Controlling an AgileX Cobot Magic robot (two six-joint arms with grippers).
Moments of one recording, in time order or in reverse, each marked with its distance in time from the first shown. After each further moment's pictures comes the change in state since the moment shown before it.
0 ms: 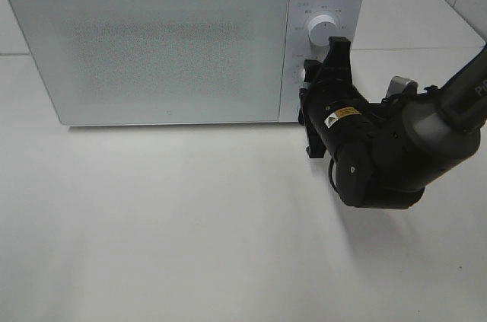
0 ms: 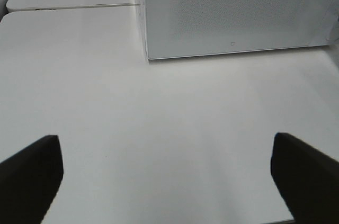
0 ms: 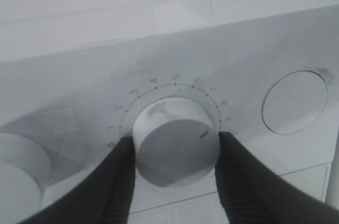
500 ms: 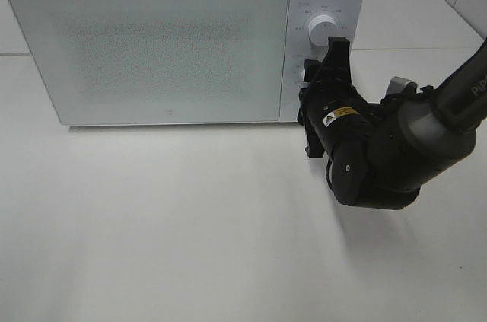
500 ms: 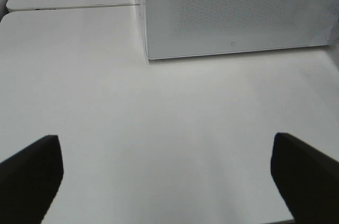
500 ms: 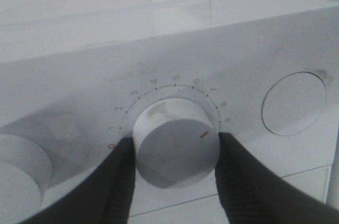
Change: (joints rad) left arm 0.000 0.000 0.000 0.000 0.000 0.000; right arm 0.011 0.000 -0.010 0.048 0.004 -0.024
